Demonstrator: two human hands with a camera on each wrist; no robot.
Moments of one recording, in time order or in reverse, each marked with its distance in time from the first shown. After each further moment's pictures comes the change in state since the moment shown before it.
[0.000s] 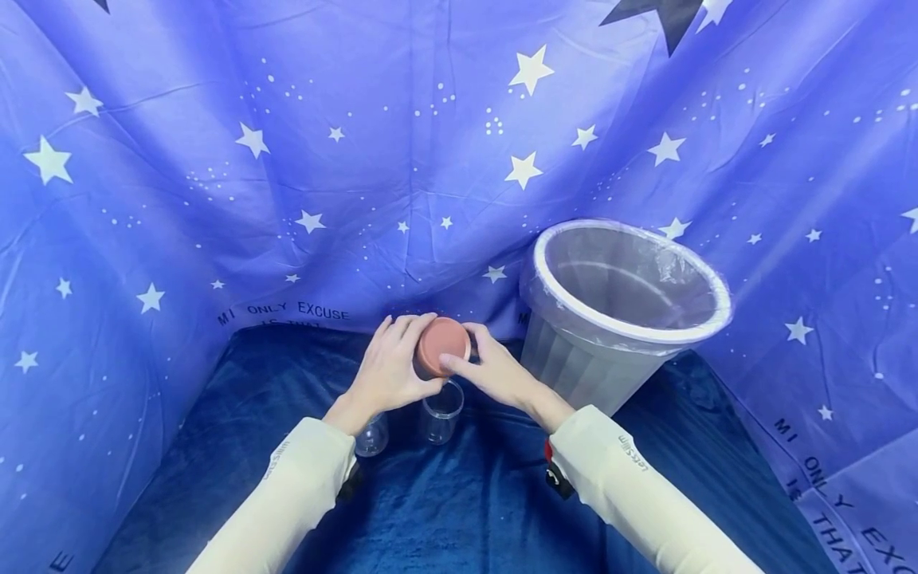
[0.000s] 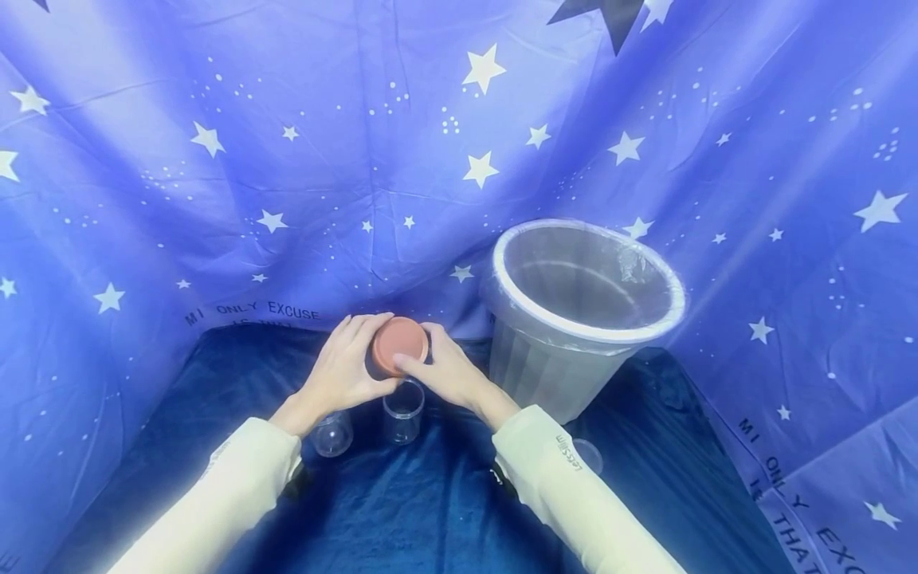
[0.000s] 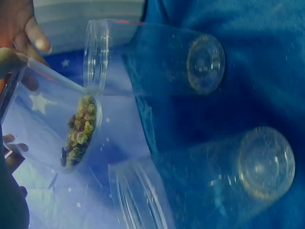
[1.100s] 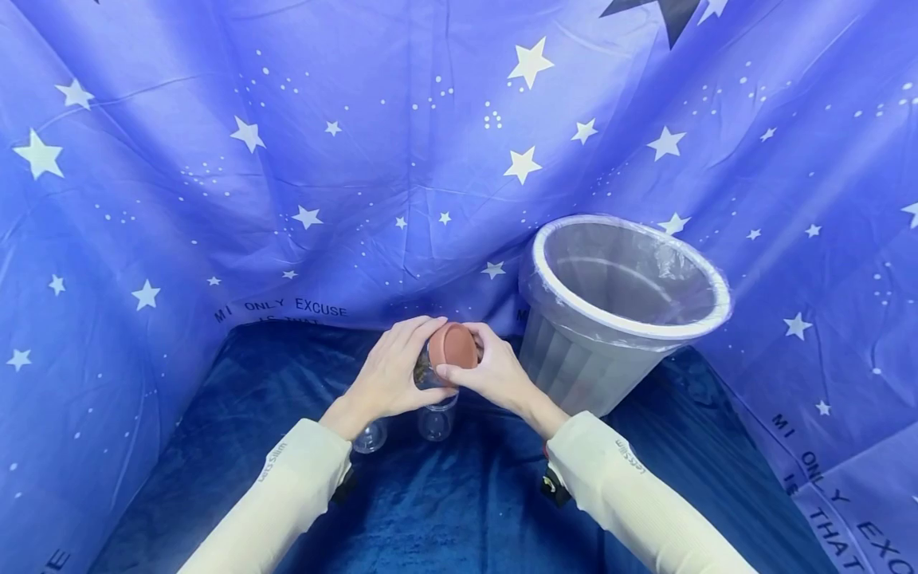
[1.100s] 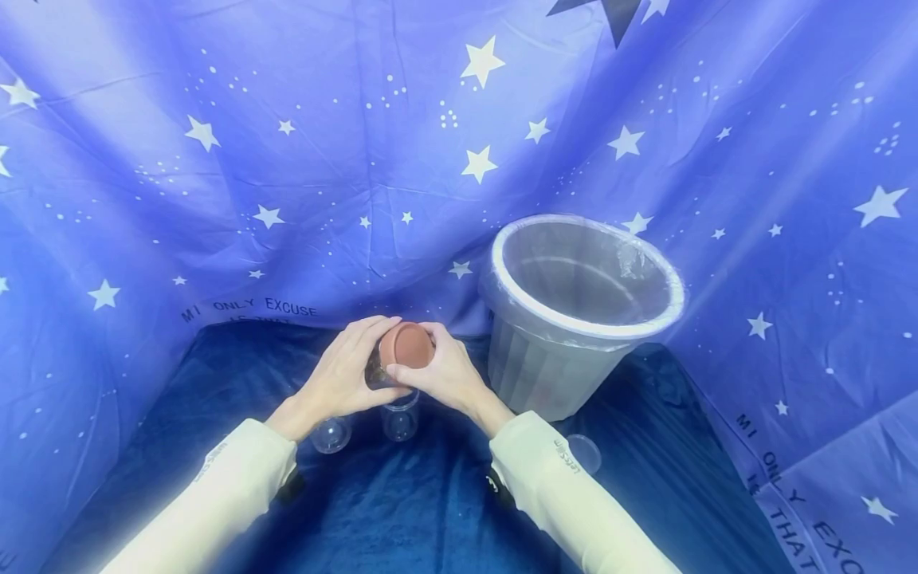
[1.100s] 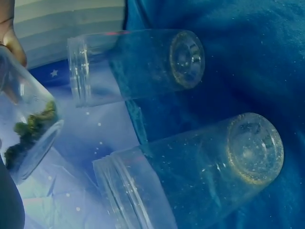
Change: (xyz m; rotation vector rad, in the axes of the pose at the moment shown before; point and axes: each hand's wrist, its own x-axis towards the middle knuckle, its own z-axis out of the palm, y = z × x) left_hand -0.008 0.004 0.000 -0.052 -0.027 0.122; right_hand -0.009 -0.002 0.009 0.060 0.148 -0.034
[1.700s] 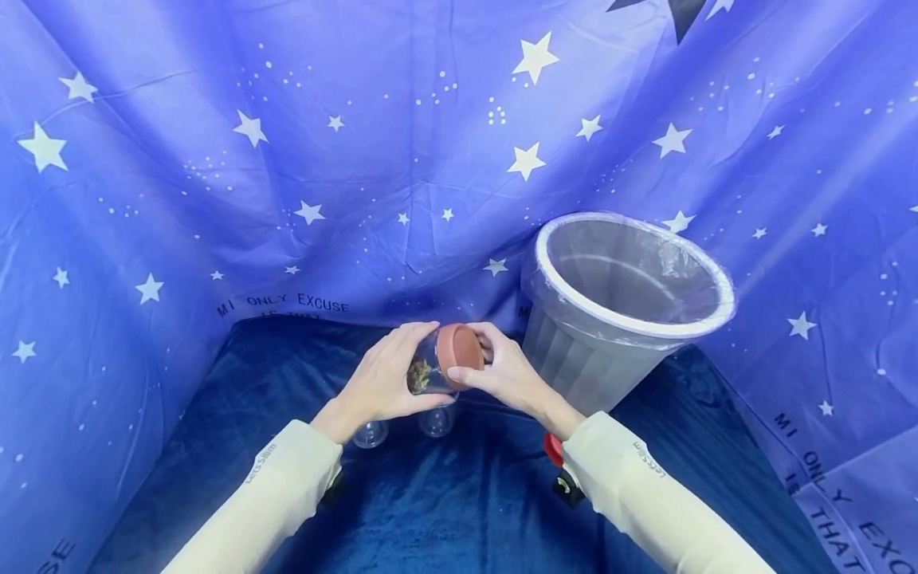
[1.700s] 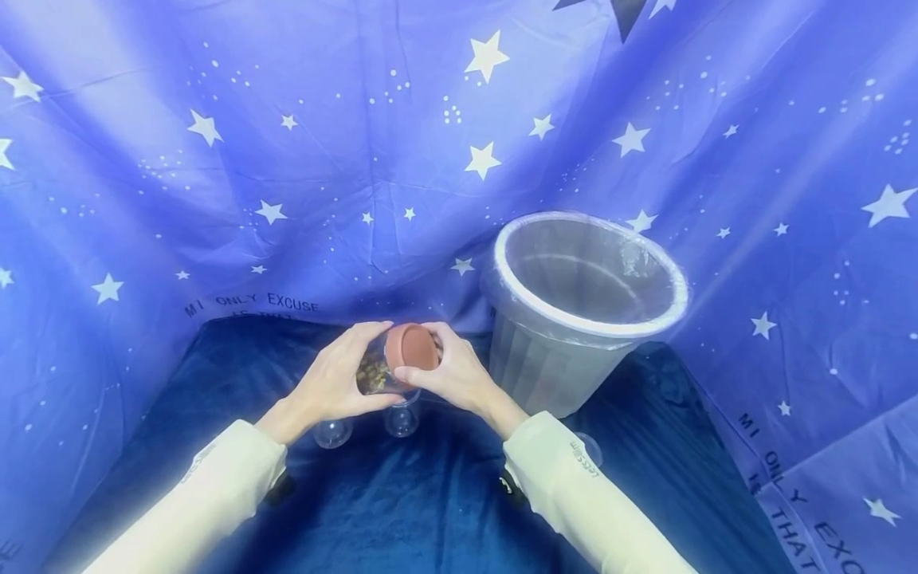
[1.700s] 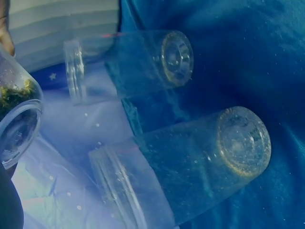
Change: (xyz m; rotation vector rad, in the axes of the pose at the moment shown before) left_hand -0.010 0.003 -0.009 -0.052 -0.026 -0.012; right_hand -0.008 0.001 -0.014 0.113 -0.106 -0.080
